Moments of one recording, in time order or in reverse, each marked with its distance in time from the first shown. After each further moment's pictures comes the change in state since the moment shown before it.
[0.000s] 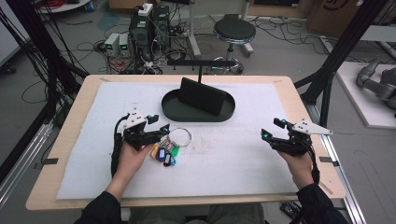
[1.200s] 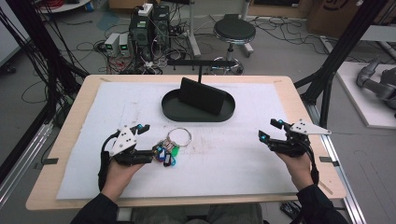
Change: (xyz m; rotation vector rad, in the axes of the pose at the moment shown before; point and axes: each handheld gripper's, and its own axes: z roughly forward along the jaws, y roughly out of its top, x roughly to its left) left arm -0.025 -0.021 -0.056 -0.122 -0.027 0.213; right arm 0.008 0.004 0.000 -0.002 0.044 -0.005
